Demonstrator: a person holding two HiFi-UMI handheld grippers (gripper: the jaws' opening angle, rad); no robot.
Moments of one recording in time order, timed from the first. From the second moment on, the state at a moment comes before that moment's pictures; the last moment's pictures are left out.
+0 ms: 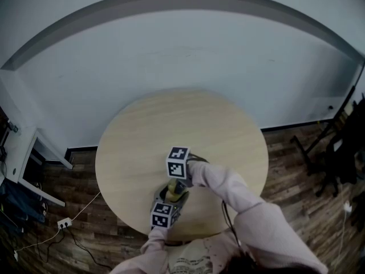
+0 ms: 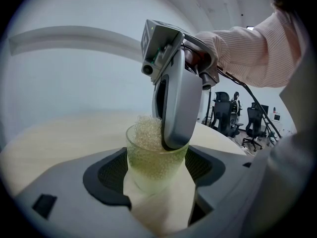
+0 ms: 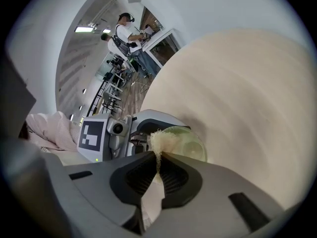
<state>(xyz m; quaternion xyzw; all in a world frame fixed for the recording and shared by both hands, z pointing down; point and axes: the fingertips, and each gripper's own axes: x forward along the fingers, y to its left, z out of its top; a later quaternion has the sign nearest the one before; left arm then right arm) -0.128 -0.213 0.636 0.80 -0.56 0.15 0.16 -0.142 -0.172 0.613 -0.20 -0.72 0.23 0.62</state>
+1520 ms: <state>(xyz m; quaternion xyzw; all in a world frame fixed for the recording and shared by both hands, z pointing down) -0.130 -0.212 0.638 0.80 -0.56 0.17 0.14 -0.172 -0.188 0.599 -0.14 -0.75 0.38 0.51</state>
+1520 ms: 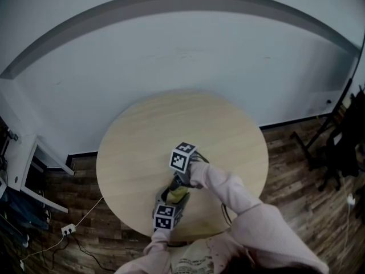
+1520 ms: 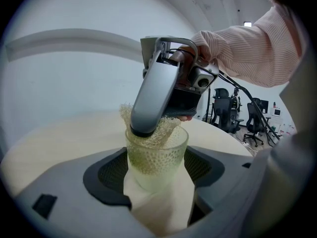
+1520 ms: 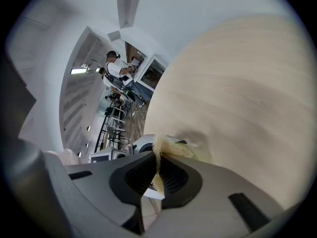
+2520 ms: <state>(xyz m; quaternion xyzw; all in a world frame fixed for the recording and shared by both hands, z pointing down) -0.128 -0.212 0.637 0.80 -0.56 0.17 0.14 -0.154 -0.193 0.590 -0.13 -0.78 0.36 0.49</state>
